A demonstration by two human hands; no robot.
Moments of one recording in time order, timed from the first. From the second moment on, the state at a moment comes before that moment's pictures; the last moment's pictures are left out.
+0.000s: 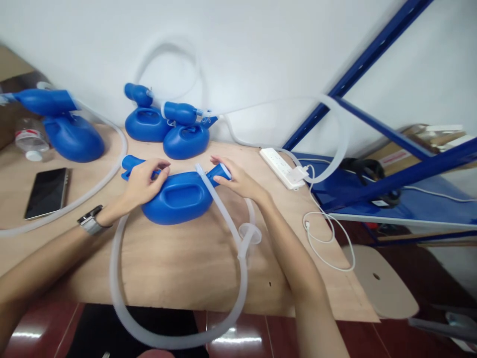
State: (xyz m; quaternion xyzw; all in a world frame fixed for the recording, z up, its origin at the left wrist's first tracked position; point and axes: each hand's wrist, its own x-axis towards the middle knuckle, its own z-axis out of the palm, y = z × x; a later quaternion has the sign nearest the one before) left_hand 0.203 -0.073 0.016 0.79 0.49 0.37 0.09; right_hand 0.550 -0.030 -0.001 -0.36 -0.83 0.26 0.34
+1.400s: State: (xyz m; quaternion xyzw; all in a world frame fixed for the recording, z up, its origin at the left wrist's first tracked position) left_hand 0.094 -0.083 -0.045 0.86 0.36 0.34 0.13; right_hand 0.308 0.005 0.057 -0.43 -0.85 0.30 0.05
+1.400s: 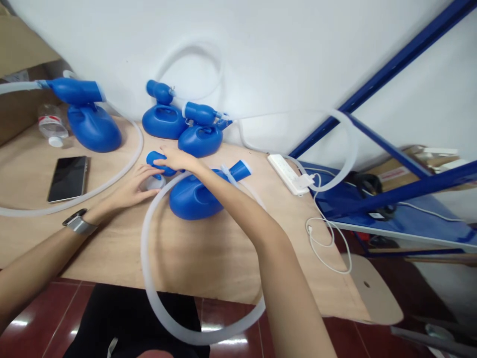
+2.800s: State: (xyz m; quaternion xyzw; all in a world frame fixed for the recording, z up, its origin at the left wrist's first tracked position) left_hand 0.186 -0.030 0.070 0.62 0.40 0.55 0.40; right_hand 0.492 -0.040 0.029 -0.42 -0.45 0.57 0.54
